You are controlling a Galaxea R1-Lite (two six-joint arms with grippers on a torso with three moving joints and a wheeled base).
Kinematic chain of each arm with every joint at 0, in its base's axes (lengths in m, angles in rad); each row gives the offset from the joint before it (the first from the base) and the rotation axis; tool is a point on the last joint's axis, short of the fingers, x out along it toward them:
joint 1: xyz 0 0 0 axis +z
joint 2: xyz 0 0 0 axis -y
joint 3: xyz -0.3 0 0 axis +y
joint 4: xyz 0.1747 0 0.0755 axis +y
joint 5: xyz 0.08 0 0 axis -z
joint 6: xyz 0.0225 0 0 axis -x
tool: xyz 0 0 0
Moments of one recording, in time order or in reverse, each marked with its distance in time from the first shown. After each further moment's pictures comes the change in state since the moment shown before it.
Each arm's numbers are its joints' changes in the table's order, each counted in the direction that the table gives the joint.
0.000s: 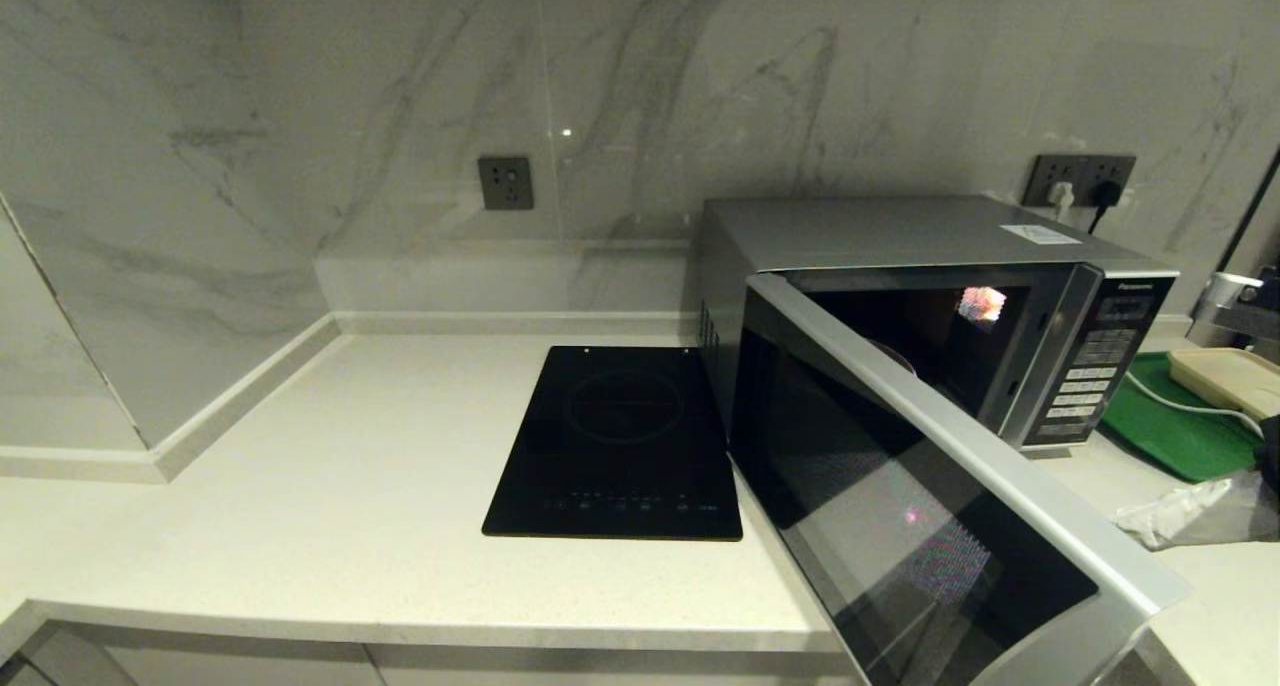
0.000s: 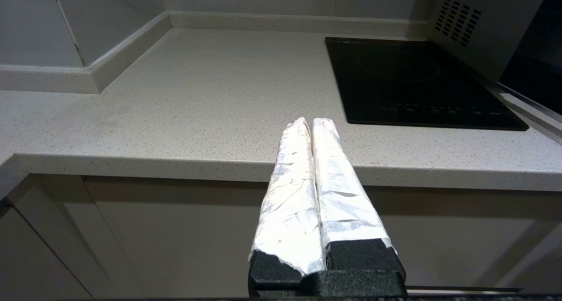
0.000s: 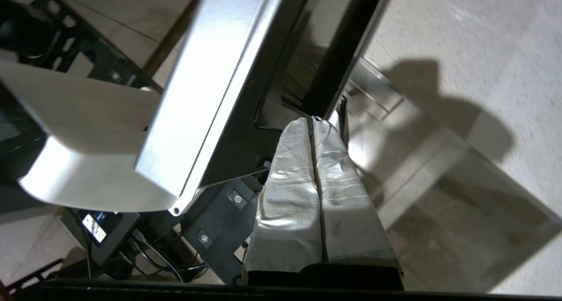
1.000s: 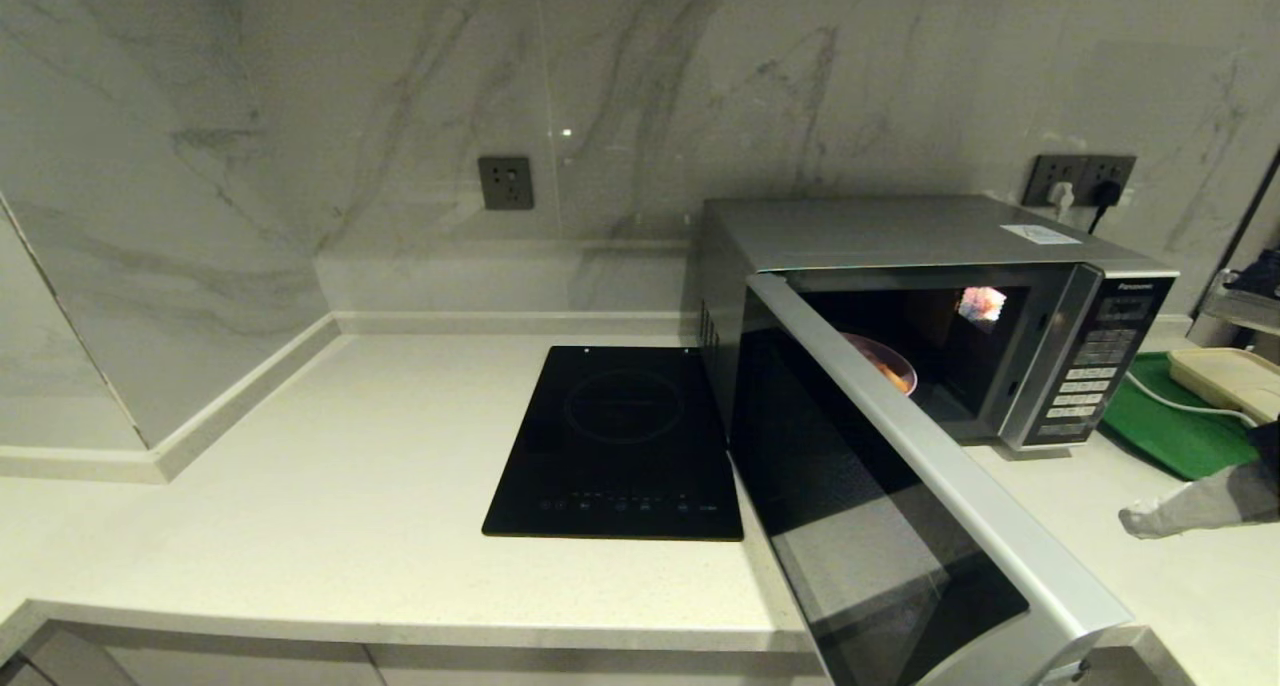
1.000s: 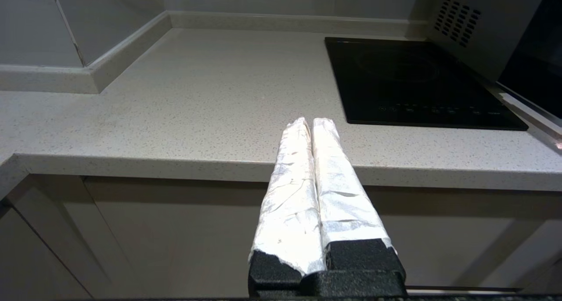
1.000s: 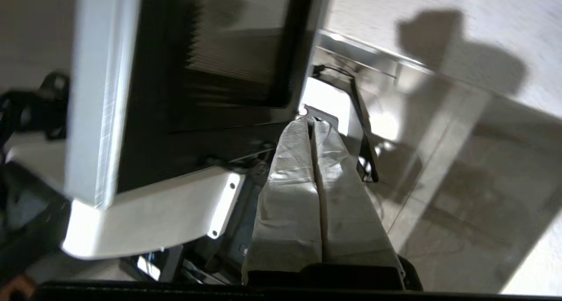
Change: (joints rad) left arm 0.000 0.000 0.000 0.000 0.000 0.000; right arm -0.002 -0.003 -0.018 0.001 0.110 -0.296
